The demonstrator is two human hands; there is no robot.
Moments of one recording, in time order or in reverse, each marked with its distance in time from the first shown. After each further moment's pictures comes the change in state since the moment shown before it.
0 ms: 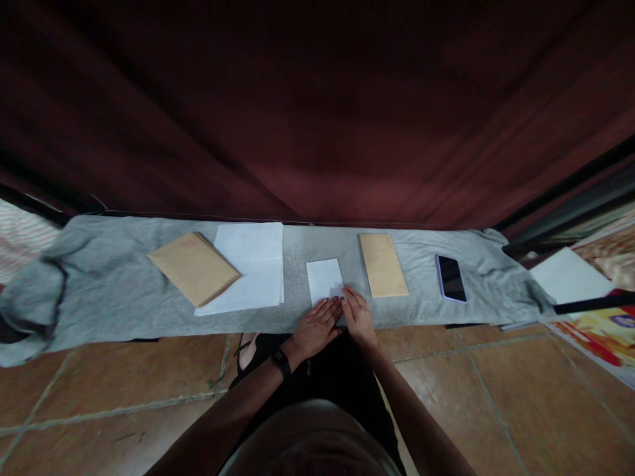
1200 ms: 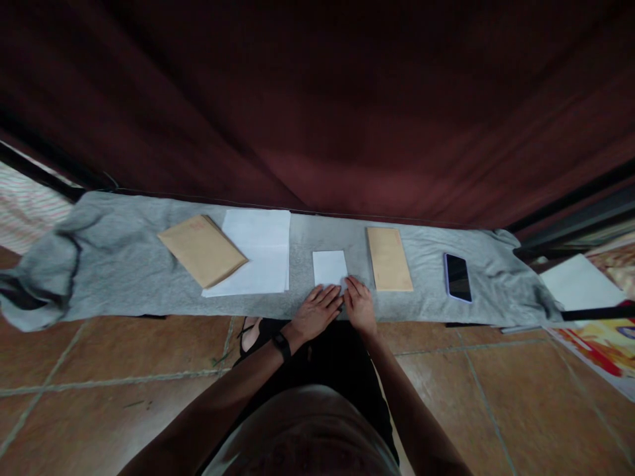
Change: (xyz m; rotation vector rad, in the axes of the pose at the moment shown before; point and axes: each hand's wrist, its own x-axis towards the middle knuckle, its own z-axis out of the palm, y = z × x) left_hand 0.001 -0.004 -0.011 0.017 0.001 -0.088; right_hand 0.007 0.006 0.007 -0.149 -0.043 -0.064
